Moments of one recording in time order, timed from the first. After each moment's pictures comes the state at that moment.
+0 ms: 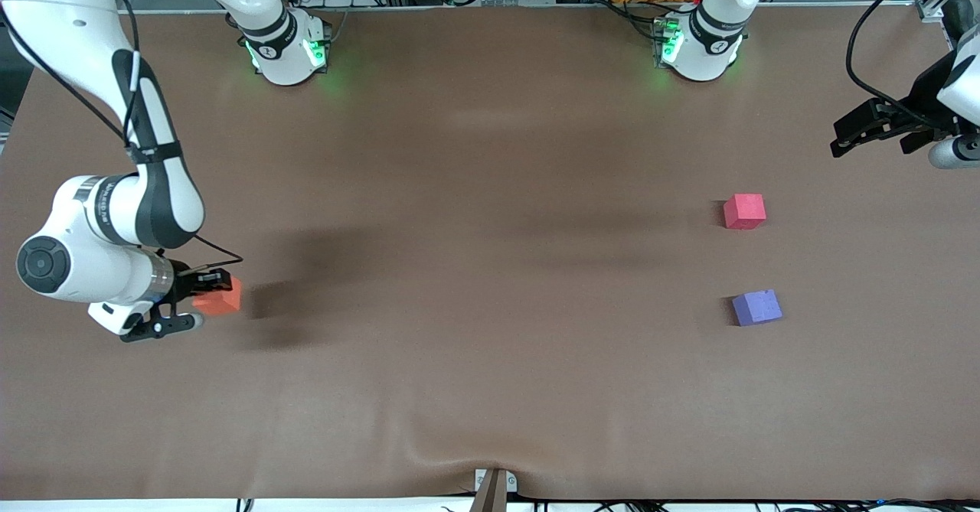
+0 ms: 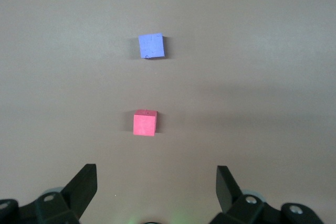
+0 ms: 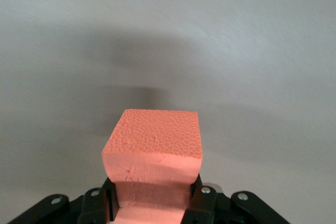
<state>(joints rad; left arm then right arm) -0.03 -0.03 -0.04 -1.56 -0.01 1.51 -0.11 0.04 0.51 -0.04 -1.66 0.06 2.04 -0.27</state>
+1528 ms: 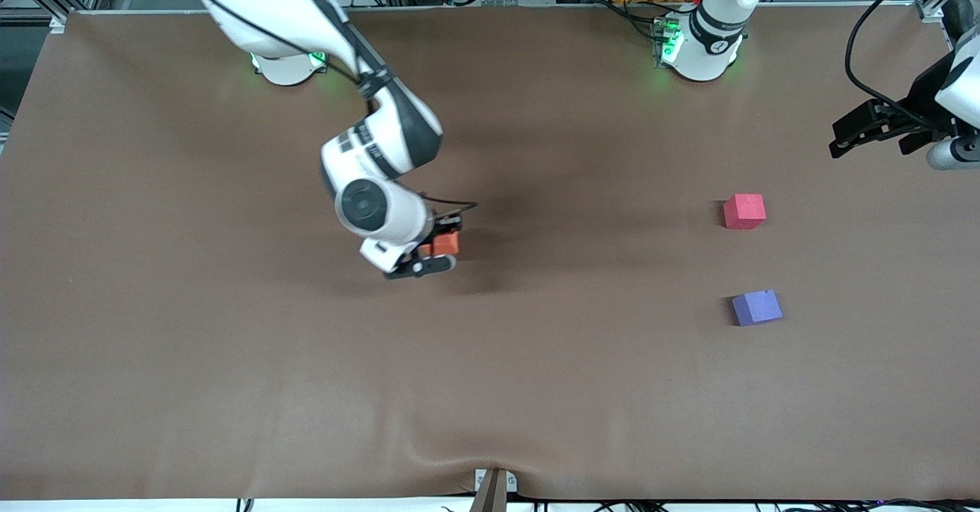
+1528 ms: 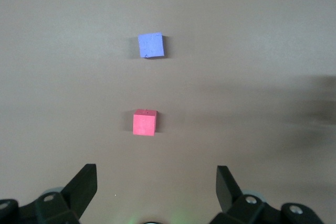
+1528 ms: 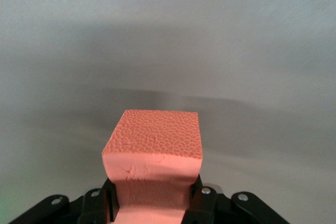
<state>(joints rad) -0.03 -0.02 -0.04 -1.56 -0.01 1.51 -0.11 0.57 0.61 0.08 -1.58 0.25 2.07 0.41</state>
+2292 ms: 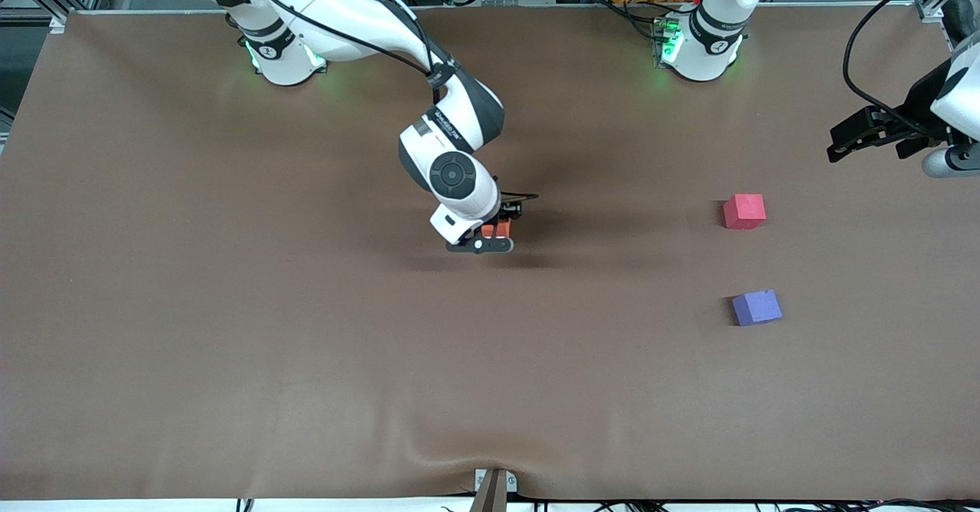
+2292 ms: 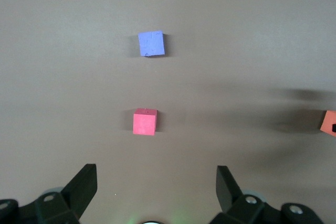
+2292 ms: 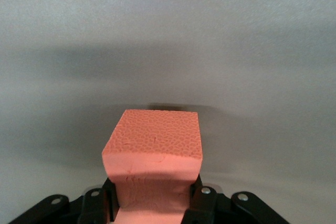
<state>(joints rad) -0.03 -0.01 -0.04 -1.56 -0.01 1.51 -0.11 0.72 0.74 0.07 -1.50 0.25 2.19 0.66</state>
